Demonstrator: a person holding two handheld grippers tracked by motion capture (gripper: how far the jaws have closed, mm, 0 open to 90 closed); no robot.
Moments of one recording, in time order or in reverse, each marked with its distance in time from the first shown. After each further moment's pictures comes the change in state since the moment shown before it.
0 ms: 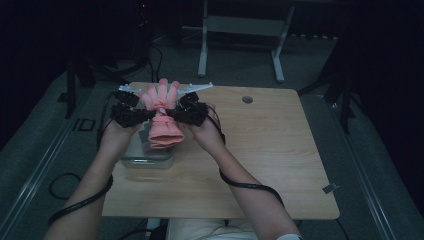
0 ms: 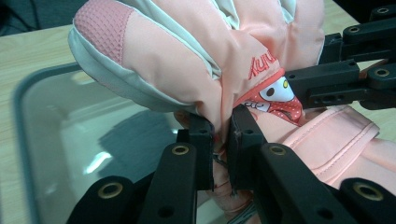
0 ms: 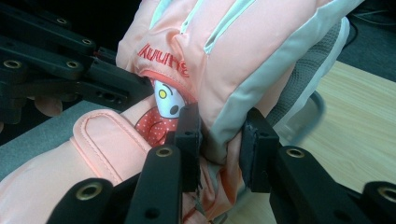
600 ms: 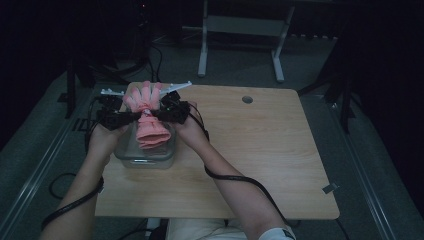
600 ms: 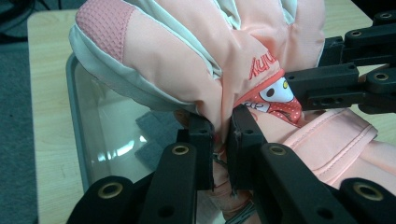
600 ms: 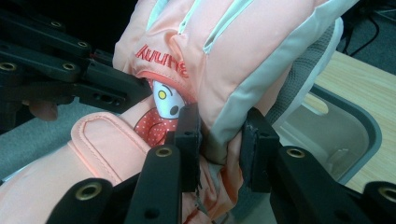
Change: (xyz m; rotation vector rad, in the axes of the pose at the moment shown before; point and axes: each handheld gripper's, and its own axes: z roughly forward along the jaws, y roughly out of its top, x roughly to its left) left arm 0.043 -0.023 0.010 -0.012 0.024 -0.103; right arm 0.011 0.009 0.053 0.043 0.026 -0.037
